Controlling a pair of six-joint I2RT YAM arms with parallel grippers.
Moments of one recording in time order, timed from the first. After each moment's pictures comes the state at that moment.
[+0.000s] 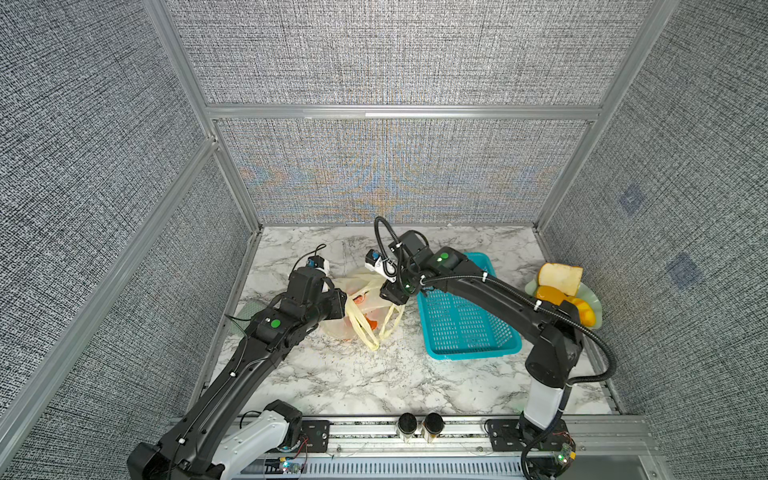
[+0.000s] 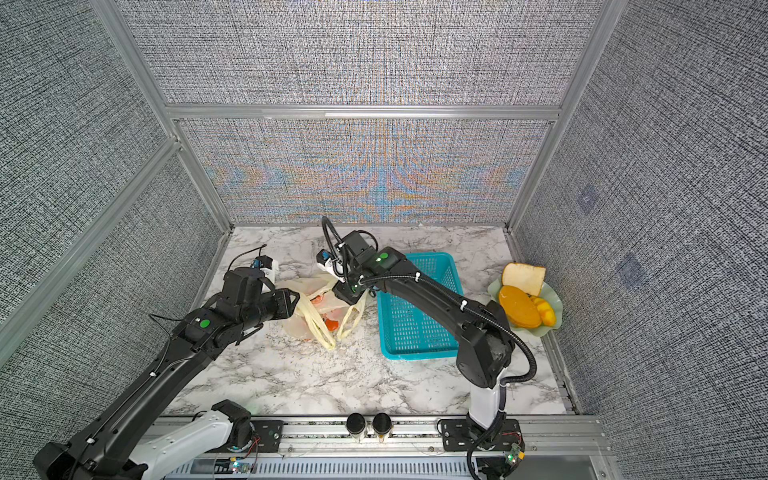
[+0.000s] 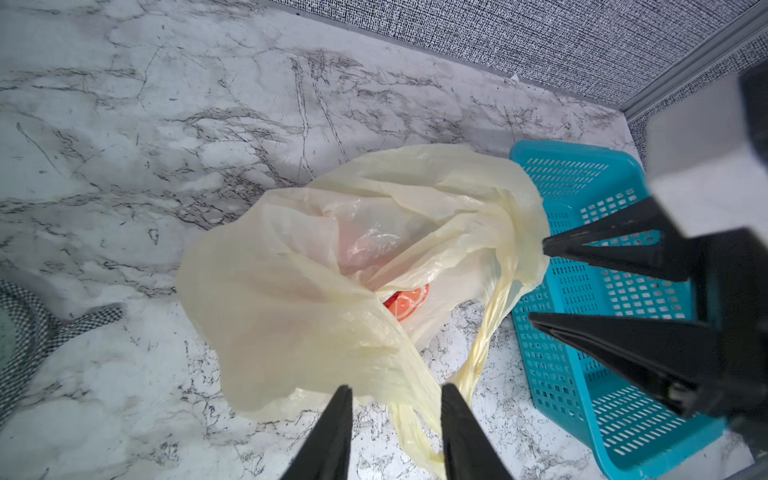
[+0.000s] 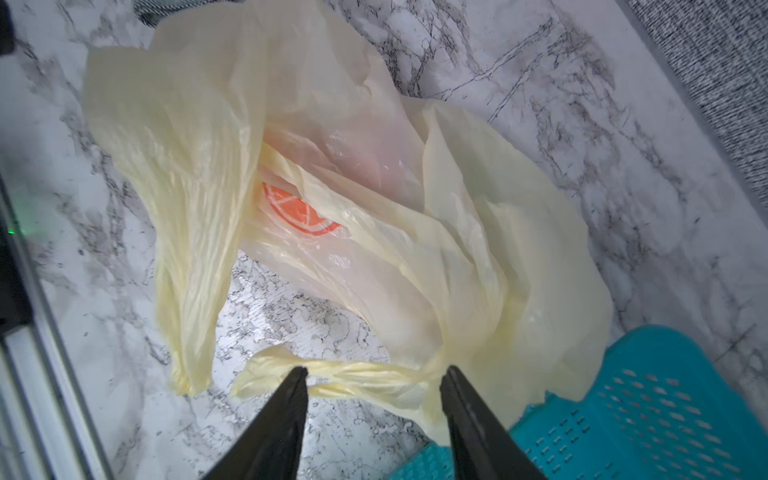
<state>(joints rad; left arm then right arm) -0.49 0.98 0.96 -0.70 0.00 -0.49 0.84 1.87 1.75 -0.83 -0.05 -0.27</state>
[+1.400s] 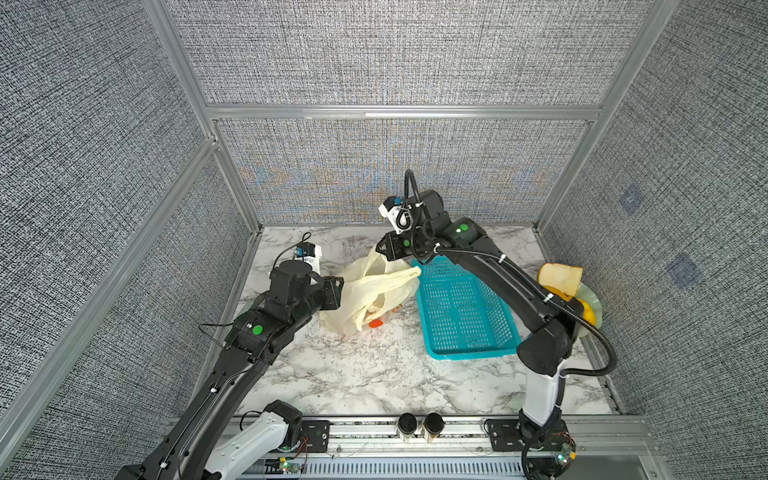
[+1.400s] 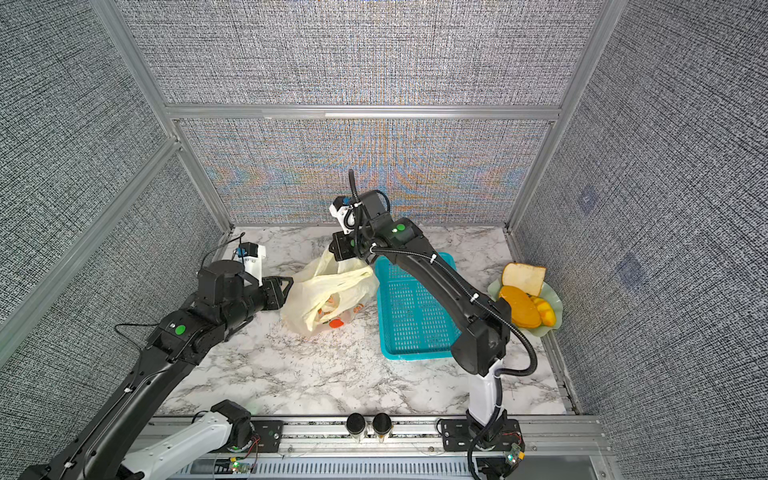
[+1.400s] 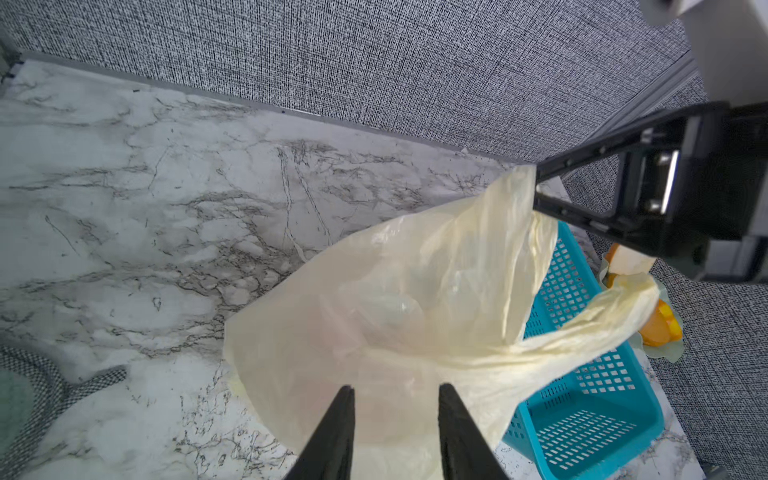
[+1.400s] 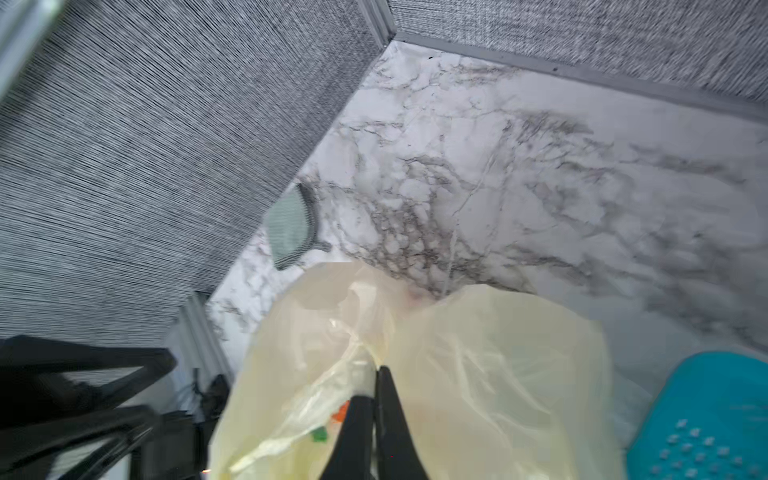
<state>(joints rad) -0.49 0.94 1.11 -0.70 0.00 -0.45 0.69 1.90 2.05 -0.78 -0.38 0.38</state>
